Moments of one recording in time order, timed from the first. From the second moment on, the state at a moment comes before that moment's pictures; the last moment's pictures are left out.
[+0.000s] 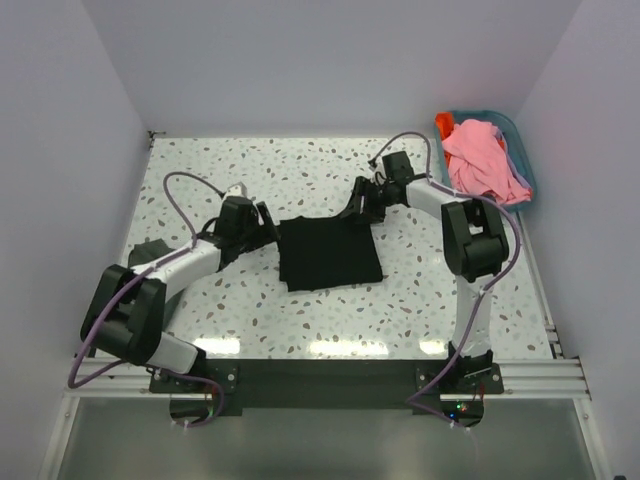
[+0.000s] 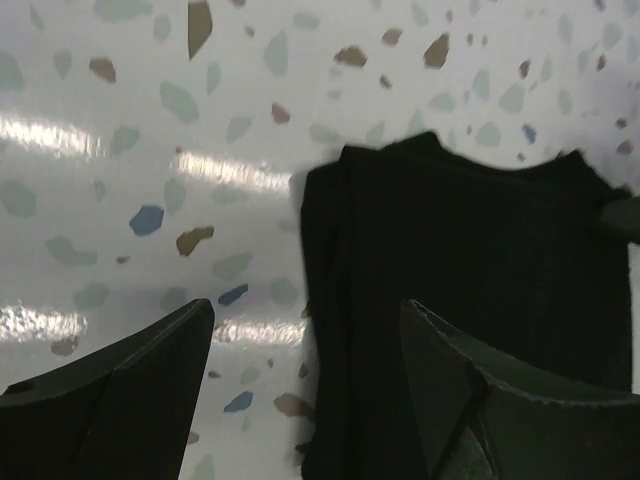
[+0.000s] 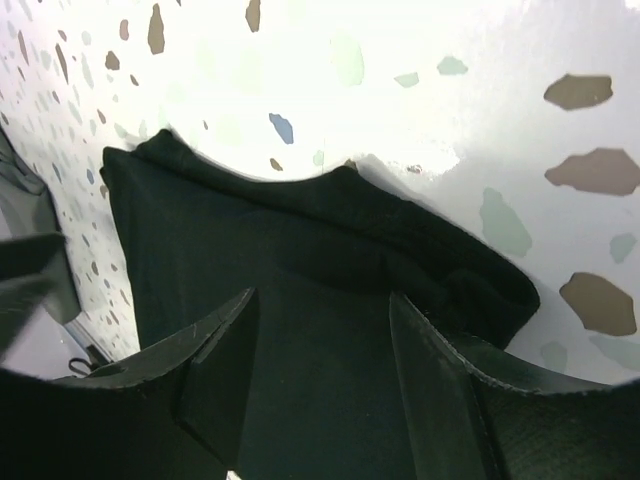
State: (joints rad) left arm -0.36 1.46 0.79 -0.05 -0.11 -0.67; right arm 0.28 2.11 1.46 -0.33 -0.53 0.49
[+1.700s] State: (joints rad) left arm -0.36 1.65 1.05 -0.30 -0.09 -0.84; right arm 0.33 1.81 1.44 -0.52 -0.28 0.40
